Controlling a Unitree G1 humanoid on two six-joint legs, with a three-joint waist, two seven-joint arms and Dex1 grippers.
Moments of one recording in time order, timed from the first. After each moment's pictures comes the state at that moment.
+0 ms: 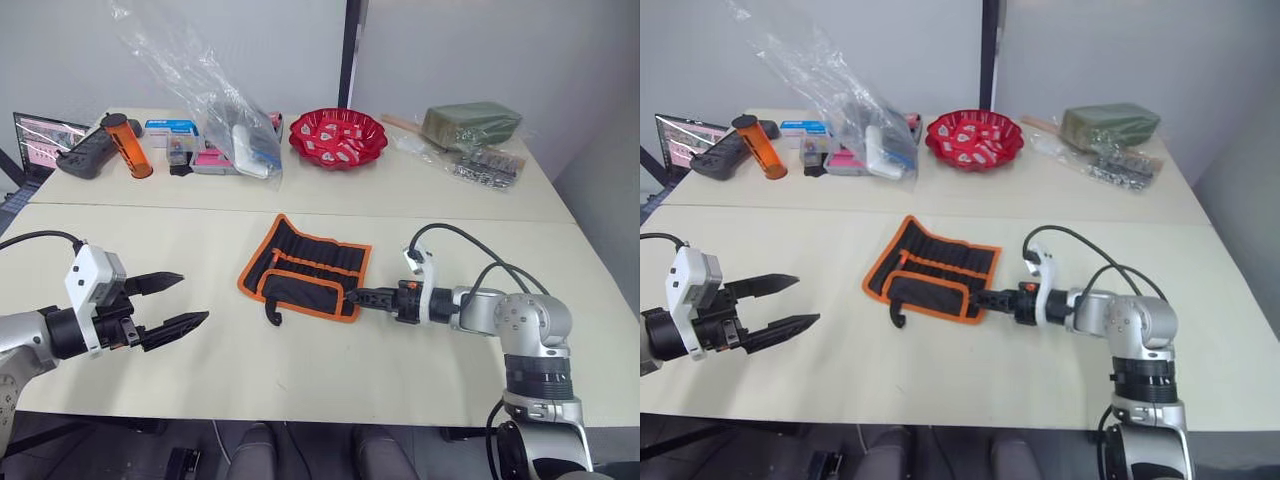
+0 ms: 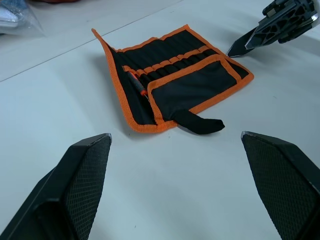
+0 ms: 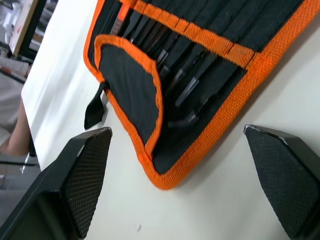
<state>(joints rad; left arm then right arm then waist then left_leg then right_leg) 0.11 0.91 0.52 -0.41 -0.66 0.61 -1.04 -0.51 -0.33 -0.17 -0.06 0.74 1.35 0.54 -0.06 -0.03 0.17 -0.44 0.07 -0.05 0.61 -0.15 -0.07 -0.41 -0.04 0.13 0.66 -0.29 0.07</state>
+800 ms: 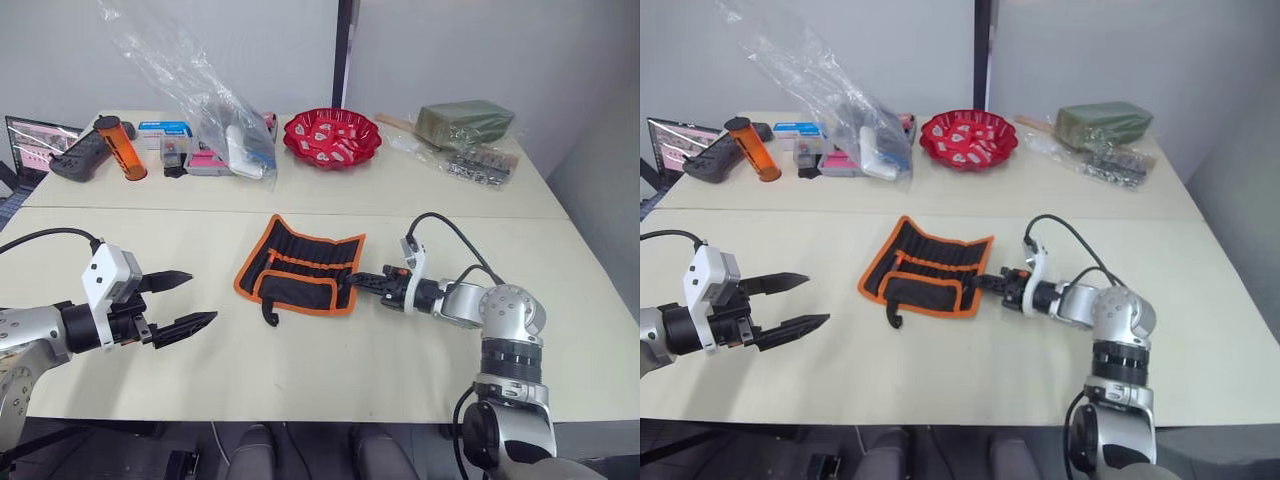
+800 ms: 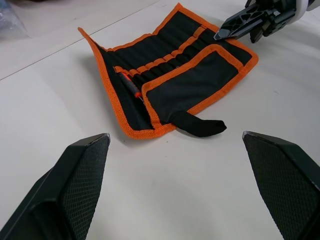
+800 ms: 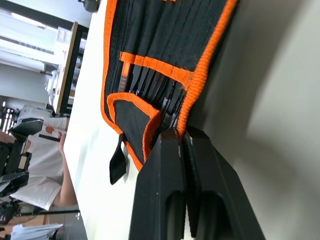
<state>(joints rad) 0.08 0.91 0.45 -0.38 -0.62 0.57 -1.04 -0.60 -0.22 -0.36 0.13 0.81 1.41 0.41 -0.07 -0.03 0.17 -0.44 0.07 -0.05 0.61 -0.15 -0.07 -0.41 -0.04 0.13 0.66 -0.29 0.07</state>
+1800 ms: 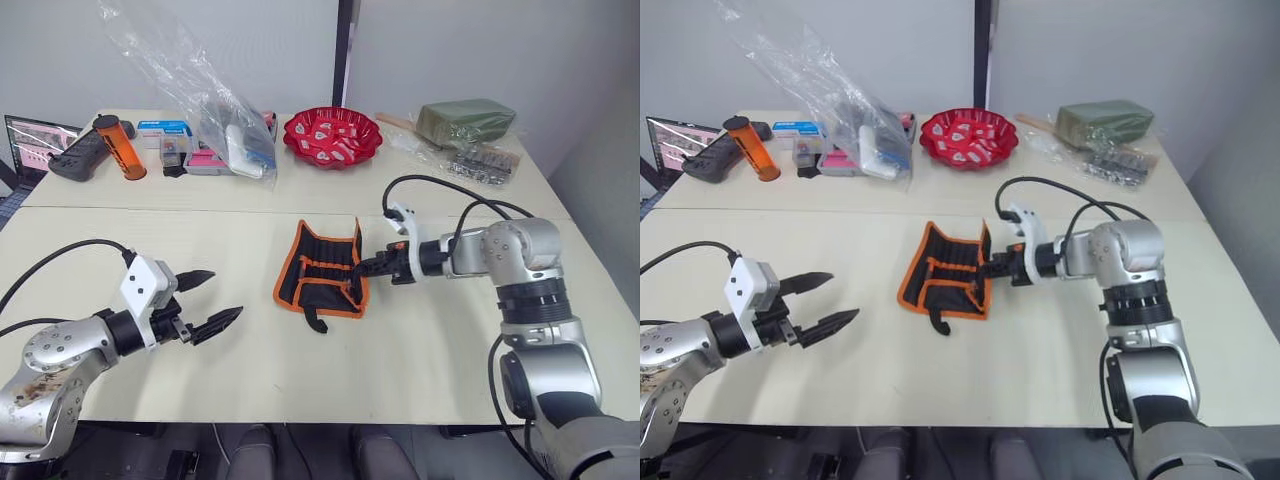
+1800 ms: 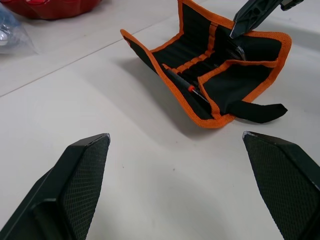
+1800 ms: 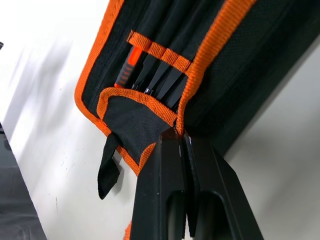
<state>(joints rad) 0.07 0.76 0.31 -0.42 -0.53 0.46 -0.87 -0.89 -0.45 0.04 0.19 0.65 1.46 0.59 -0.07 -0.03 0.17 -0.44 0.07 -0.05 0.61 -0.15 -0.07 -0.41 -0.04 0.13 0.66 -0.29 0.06</state>
